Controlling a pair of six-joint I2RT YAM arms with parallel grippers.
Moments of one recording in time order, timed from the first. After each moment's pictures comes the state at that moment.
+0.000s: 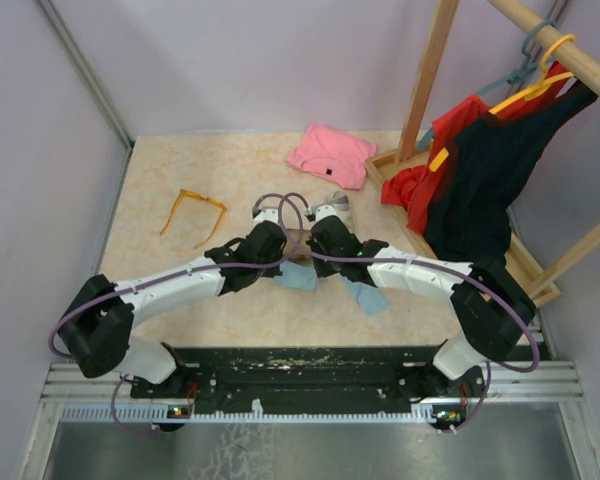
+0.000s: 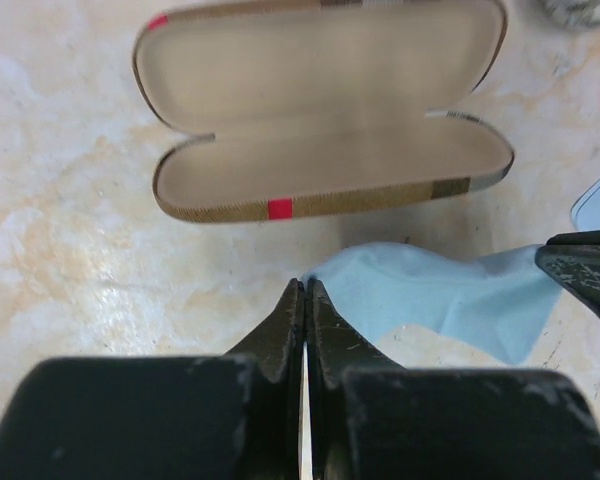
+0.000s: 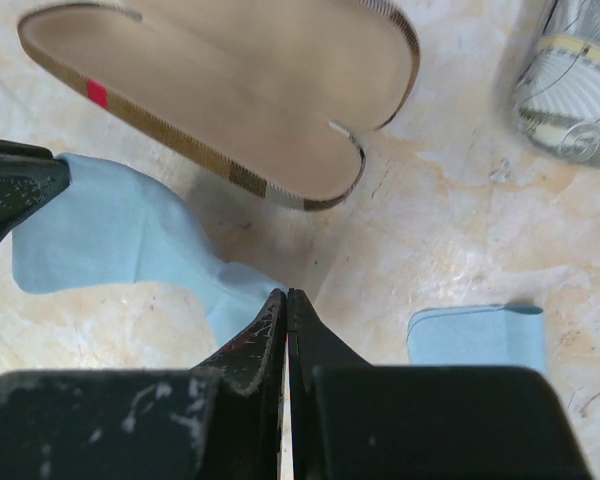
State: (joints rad) left arm -0.84 1.44 0.84 -0.25 -0.40 -0.54; right arm 0.83 1.53 0.91 -0.20 0.15 0.37
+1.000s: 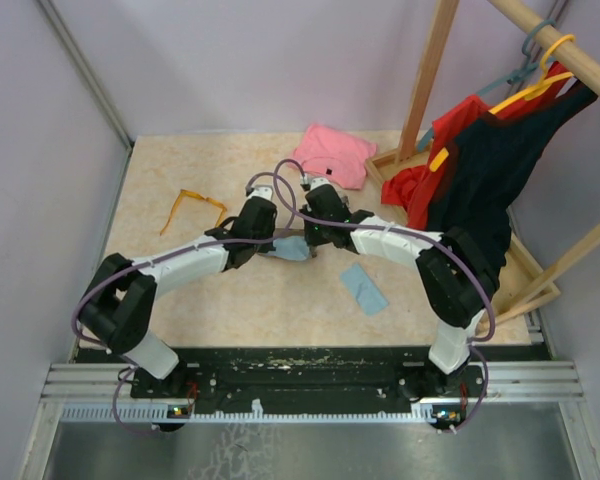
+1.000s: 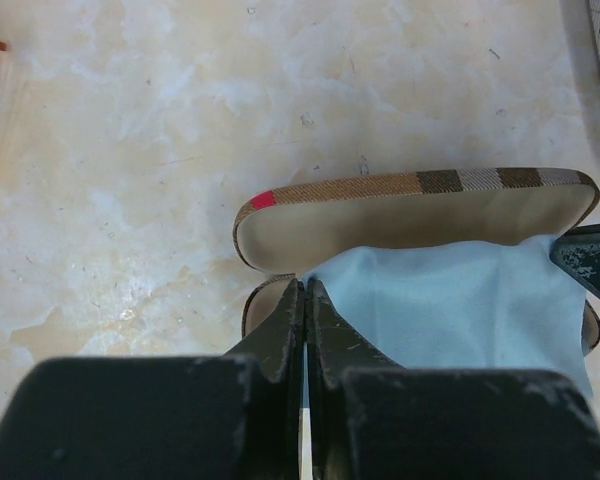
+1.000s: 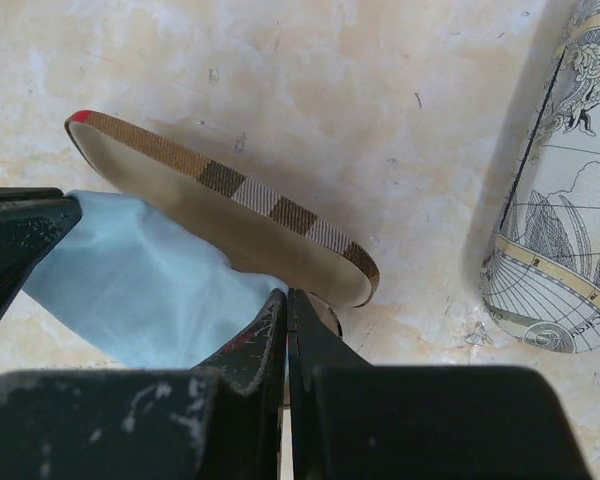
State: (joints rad) left arm -0.65 1.58 0.95 -0.13 -0.36 -0.39; right arm 0.71 1.77 1.18 -0.17 0.07 0.37
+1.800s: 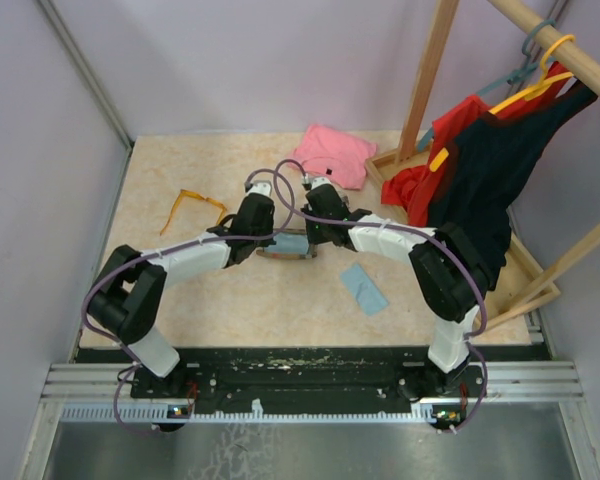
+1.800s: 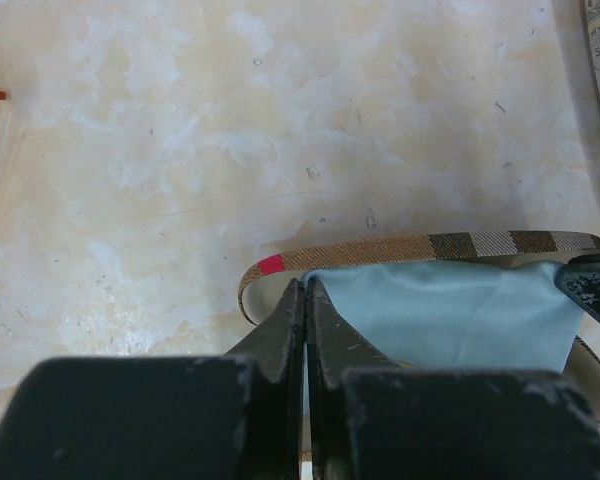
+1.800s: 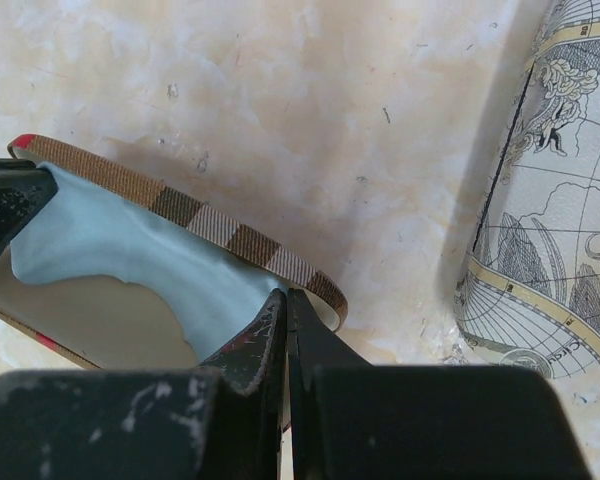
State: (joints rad) left arm -0.61 1.65 0.95 0.00 -0.34 -0.36; right arm 0.68 1.83 1.19 -0.15 0.09 0.35
